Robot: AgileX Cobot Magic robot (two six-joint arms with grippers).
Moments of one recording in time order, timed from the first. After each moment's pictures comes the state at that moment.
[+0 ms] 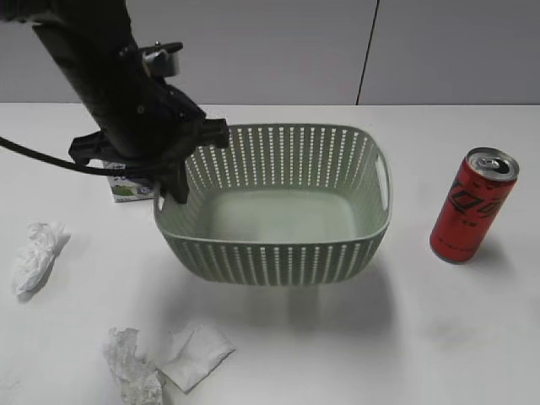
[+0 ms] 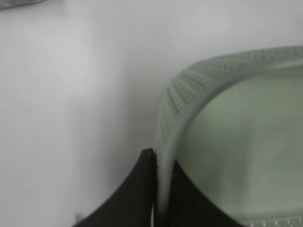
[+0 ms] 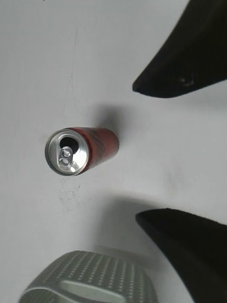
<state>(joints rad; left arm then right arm) -0.58 1.79 -1.36 -0.17 0.98 -0.40 0.07 0.95 -0.91 0.17 0.87 -0.07</state>
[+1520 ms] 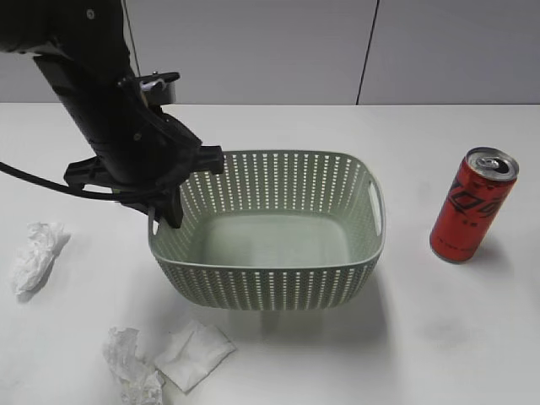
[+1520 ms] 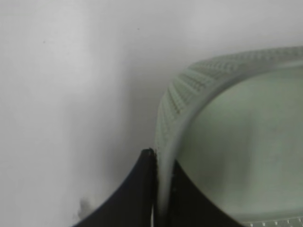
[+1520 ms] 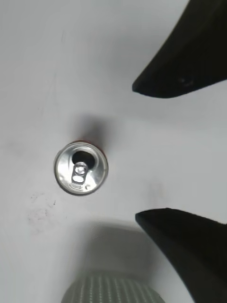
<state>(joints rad) -0.58 1.79 -1.27 -0.19 0.95 -0.40 0.07 1.35 -1.32 0.11 1.18 -0.11</state>
